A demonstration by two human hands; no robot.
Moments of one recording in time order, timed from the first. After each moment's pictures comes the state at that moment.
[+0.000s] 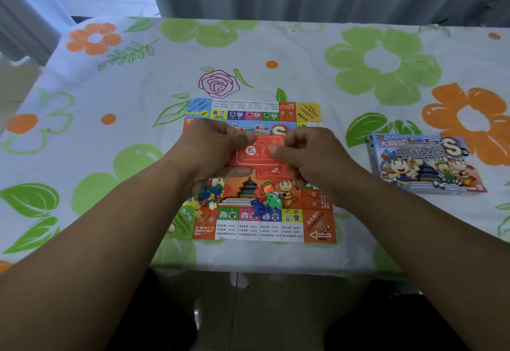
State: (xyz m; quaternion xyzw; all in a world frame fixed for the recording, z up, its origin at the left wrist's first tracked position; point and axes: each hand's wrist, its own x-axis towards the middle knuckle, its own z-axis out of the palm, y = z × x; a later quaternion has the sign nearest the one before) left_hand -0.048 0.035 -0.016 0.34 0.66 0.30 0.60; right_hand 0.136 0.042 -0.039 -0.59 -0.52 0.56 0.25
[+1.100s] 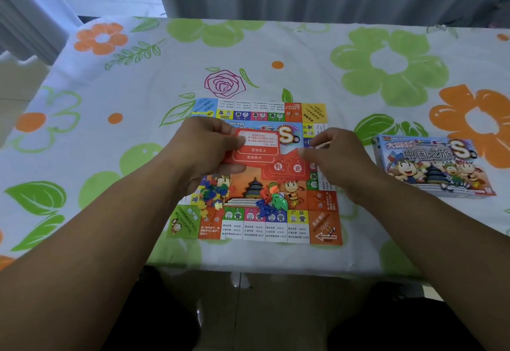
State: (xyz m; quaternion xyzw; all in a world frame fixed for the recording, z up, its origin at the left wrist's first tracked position) left_hand -0.065 0.037 -0.019 0.35 0.68 0.30 0.56; right_hand 0.155 0.053 -0.055 -0.70 -0.51 0.45 0.22
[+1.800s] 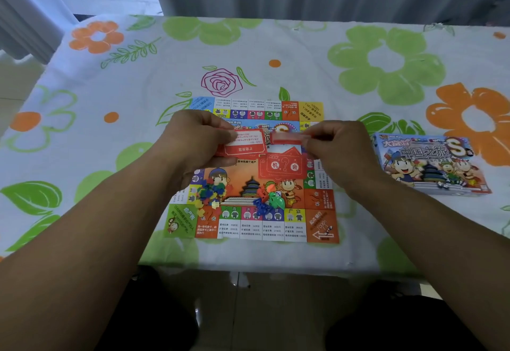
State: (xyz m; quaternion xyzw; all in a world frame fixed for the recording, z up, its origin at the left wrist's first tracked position) left_hand -0.068 0.041 -0.015 0.34 0.71 0.32 0.54; right_hand 0.159 0.052 -0.052 -0.64 -0.56 0.42 0.32
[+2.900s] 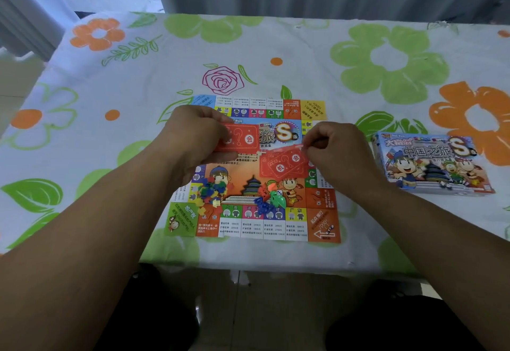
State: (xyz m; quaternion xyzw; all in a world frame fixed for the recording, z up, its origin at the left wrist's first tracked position) left_hand -0.067 0.044 -0.012 0.32 0.71 0.33 0.54; right_hand 0.162 0.049 -0.062 -0.62 -0.67 0.30 0.26
